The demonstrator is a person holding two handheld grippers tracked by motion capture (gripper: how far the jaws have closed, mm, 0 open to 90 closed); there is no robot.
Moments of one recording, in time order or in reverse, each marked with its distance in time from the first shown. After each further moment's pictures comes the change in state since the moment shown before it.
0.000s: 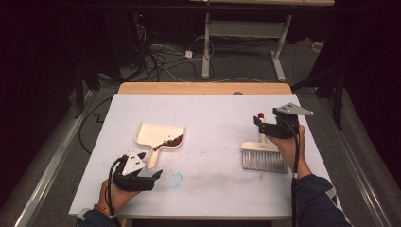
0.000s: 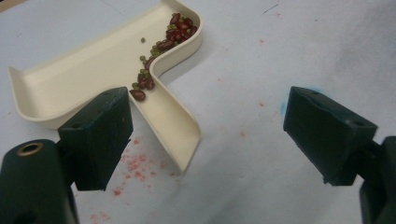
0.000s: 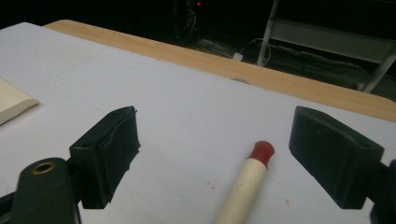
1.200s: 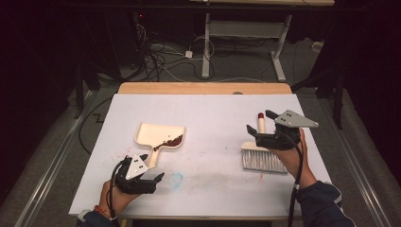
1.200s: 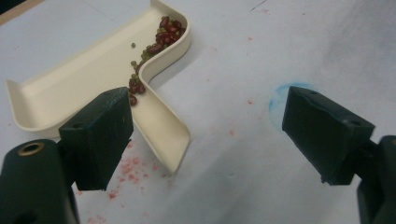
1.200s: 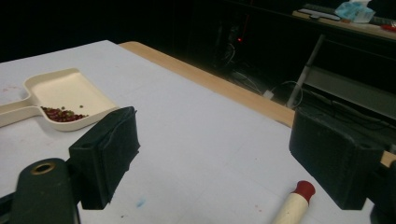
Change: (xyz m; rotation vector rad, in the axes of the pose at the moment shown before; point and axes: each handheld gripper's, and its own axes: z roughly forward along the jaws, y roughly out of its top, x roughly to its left) left arm -0.011 0.003 -0.003 0.004 0.011 0.064; right arm 0.043 0.013 -0.050 -0.120 0.150 -0.167
